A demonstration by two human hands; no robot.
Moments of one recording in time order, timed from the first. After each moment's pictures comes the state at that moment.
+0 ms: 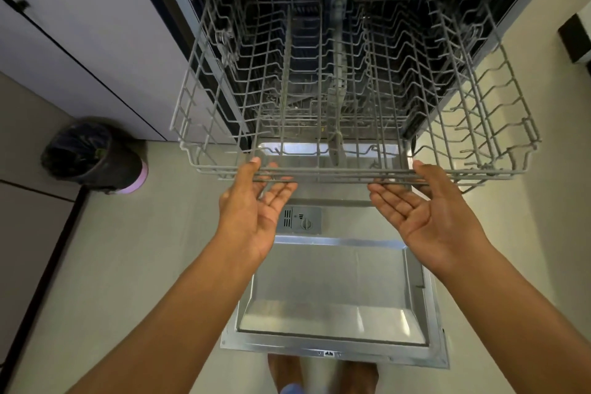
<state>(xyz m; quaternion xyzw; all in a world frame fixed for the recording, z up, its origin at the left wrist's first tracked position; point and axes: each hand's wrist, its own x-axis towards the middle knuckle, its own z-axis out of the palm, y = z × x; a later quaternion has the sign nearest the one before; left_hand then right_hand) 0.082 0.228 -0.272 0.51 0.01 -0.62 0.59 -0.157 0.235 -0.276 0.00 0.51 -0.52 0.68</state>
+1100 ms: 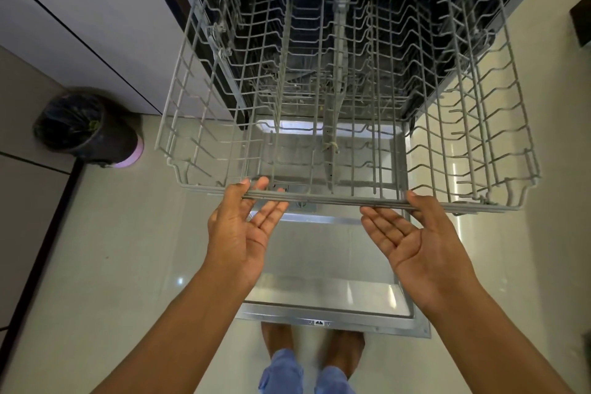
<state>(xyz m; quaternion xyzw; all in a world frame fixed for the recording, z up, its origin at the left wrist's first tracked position) 0.086 0.290 -0.283 0.52 0.02 -0.62 0.59 -0.146 0.297 -0.265 0.03 0.54 -0.50 0.67</state>
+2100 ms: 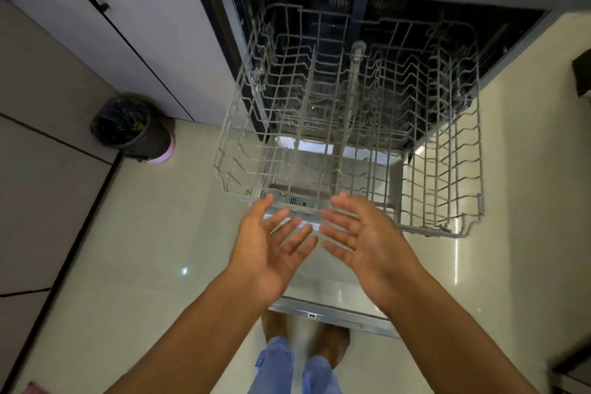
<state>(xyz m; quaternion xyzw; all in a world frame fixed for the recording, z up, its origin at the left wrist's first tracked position) 0.064 0.314 -0.156 0.55 0.15 -0.68 0.47 -0.090 0.288 -0.136 -0.16 0.60 -0.29 0.73</state>
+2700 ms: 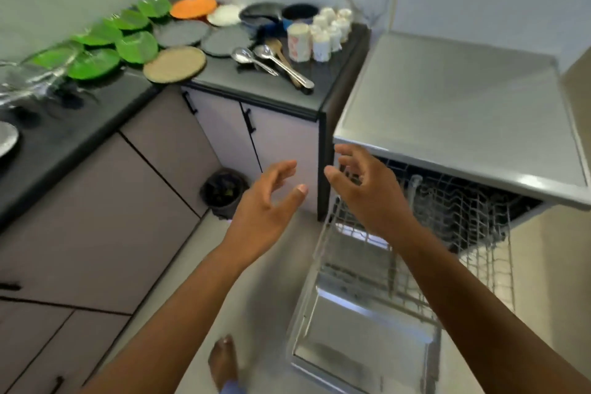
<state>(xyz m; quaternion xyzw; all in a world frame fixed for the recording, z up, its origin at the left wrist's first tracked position) 0.262 0.287 0.114 0.68 -0.50 -0.33 0.41 0.085 0.194 0.125 -0.73 0.48 -0.27 0.39</state>
